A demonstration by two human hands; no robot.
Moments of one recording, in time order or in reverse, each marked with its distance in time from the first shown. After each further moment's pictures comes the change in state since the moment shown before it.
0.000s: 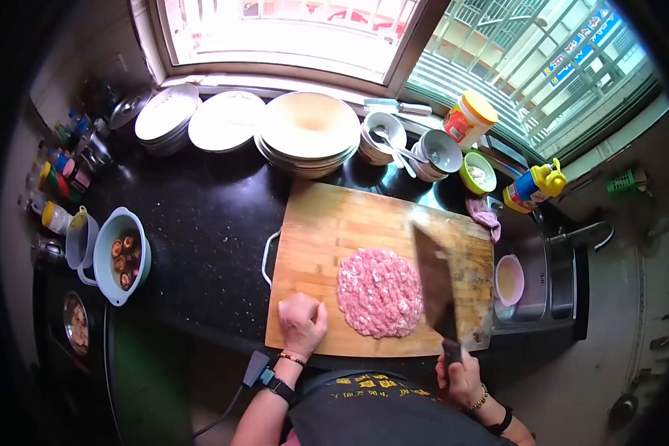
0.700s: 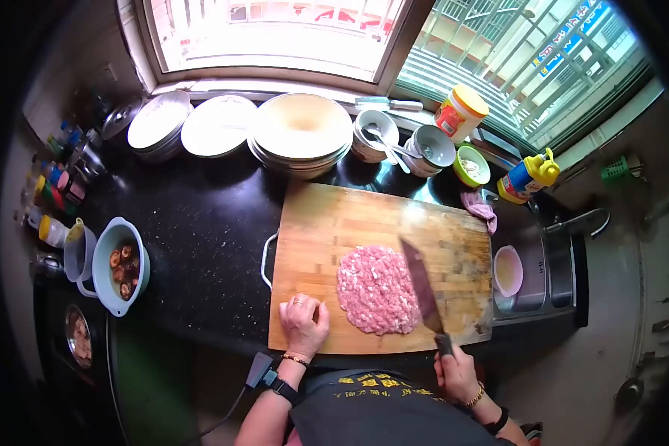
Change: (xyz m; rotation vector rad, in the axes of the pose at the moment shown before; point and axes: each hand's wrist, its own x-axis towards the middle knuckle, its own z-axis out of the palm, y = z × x) left_hand 0.001 -0.001 -0.001 -0.017 -0.025 -0.005; right_hand -0.006 0.008 0.013 -0.136 0.066 0.176
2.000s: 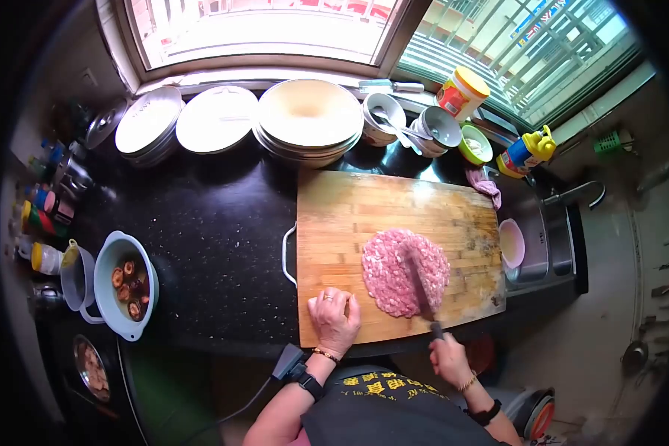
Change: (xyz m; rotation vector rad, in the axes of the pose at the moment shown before) left_hand -0.003 -0.009 -0.006 -0.130 -0.052 0.026; right_hand -0.004 0.010 0.078 0.049 0.090 0.297
